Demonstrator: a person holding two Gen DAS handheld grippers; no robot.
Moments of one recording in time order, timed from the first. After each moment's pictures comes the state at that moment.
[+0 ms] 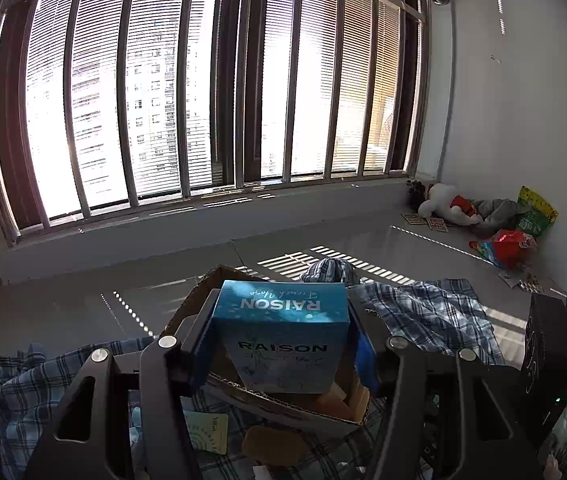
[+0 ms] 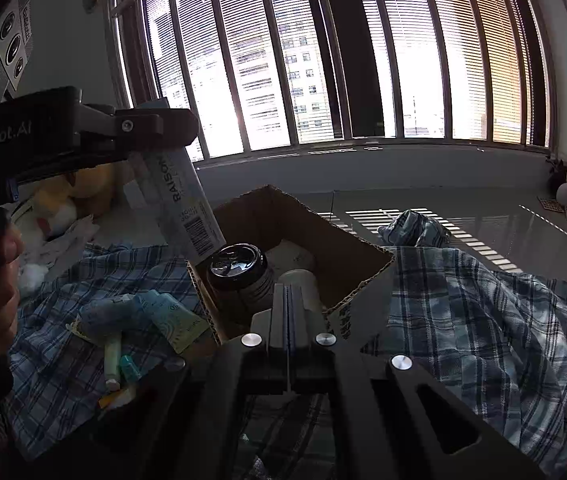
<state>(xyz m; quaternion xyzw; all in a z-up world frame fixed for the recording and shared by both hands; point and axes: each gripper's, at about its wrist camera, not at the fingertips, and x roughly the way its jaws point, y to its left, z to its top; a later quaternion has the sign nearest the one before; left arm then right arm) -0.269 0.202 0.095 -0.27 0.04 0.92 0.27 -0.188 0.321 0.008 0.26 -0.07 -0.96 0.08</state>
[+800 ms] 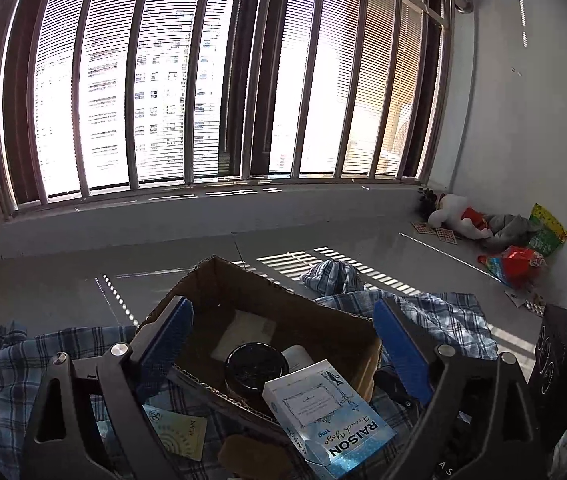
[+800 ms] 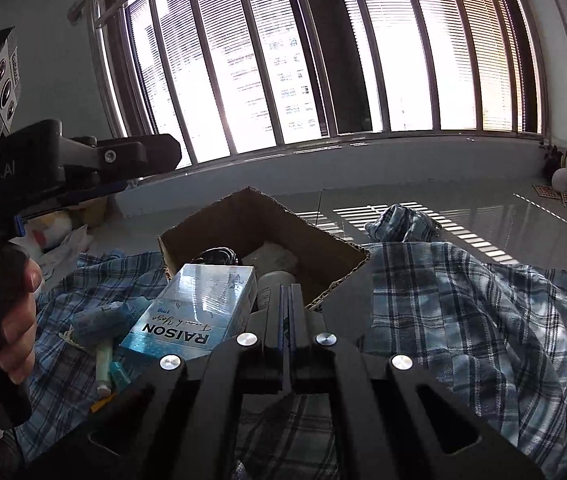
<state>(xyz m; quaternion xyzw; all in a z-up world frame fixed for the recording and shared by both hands) -0.280 0.204 0.075 -0.28 0.00 0.93 0.24 -0.193 0.336 0.003 0.26 -0.09 -0.96 0.08</state>
